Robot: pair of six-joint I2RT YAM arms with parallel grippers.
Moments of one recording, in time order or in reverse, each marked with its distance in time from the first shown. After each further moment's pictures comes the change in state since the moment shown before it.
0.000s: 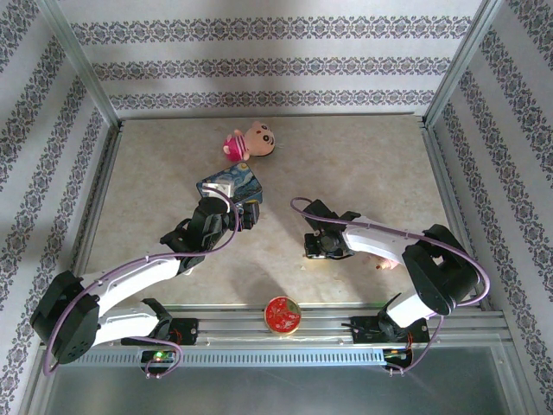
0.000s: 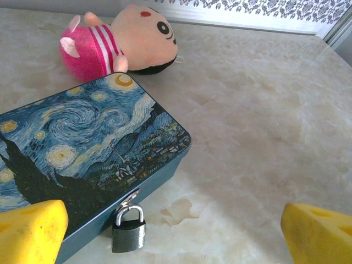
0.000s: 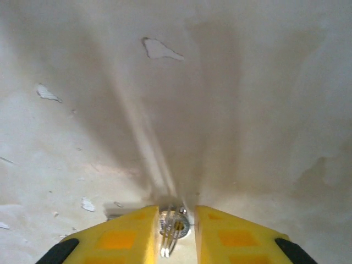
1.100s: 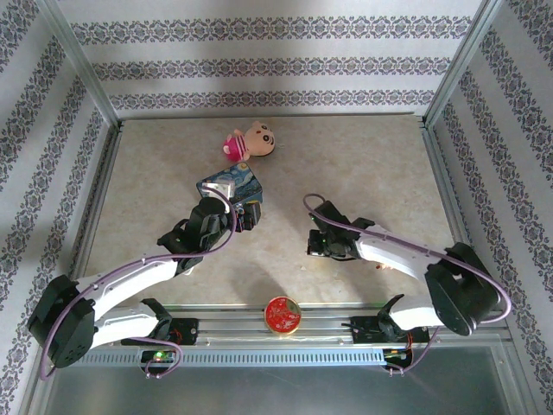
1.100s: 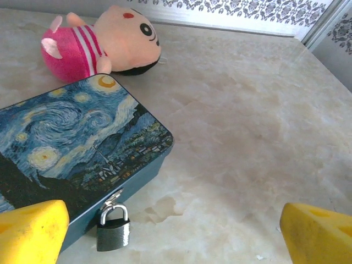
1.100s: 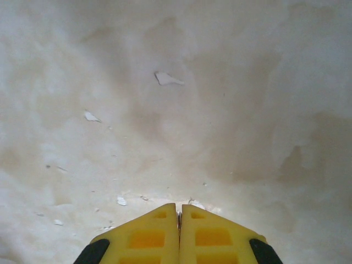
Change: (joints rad) left arm 0.000 -0.031 0.000 -0.007 0.061 -0.006; right arm 0.000 -0.175 -0.076 0.060 0.028 0.117
